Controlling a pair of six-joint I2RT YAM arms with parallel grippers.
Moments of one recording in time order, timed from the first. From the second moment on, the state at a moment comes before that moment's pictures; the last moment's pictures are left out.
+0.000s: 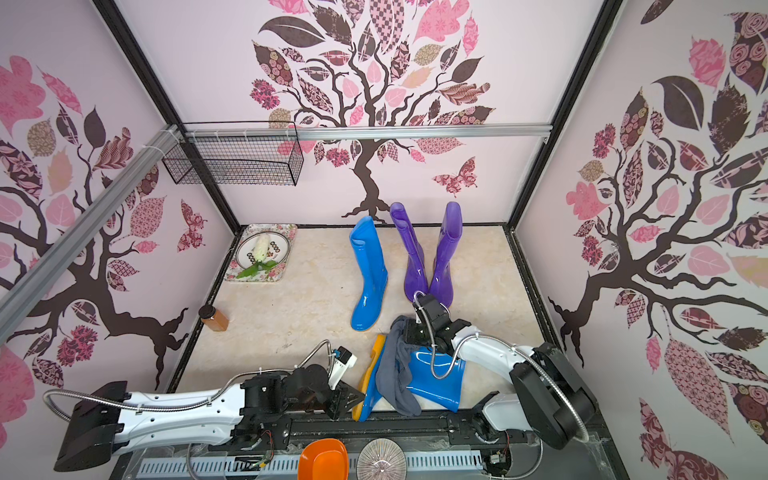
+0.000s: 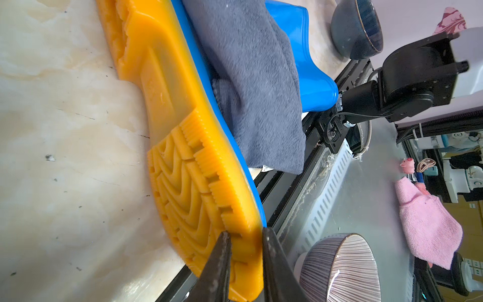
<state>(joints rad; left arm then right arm) -1.30 0.94 0.35 -0.09 0.04 -0.79 0.64 1.30 0.58 -0.16 -0.14 0.67</state>
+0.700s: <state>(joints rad) -1.30 0.93 0.35 -0.10 0.03 -0.79 0.62 1.29 0.58 -0.17 -0.19 0.66</state>
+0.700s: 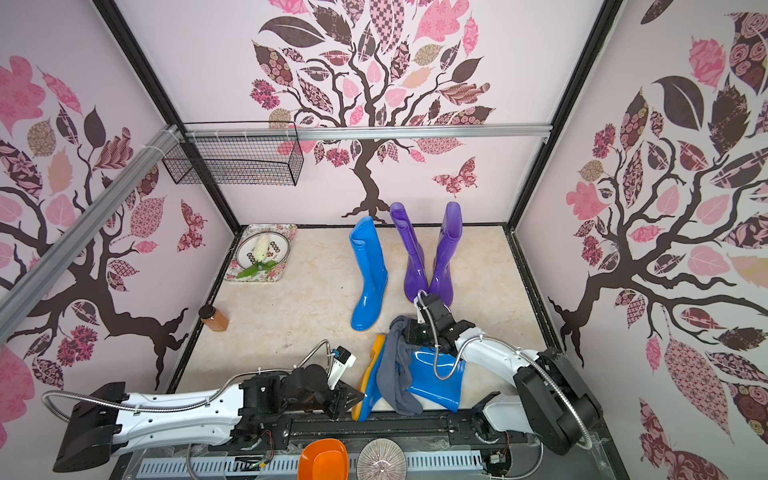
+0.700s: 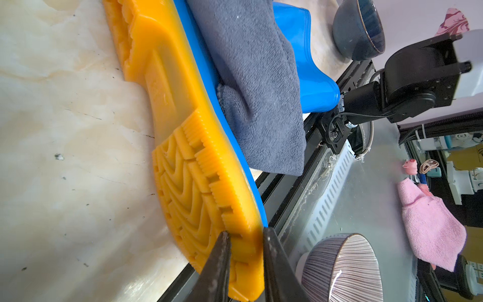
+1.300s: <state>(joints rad) -1.30 0.93 0.36 -0.11 0.01 -0.78 0.60 1.09 0.46 -0.28 -0.10 0.76</state>
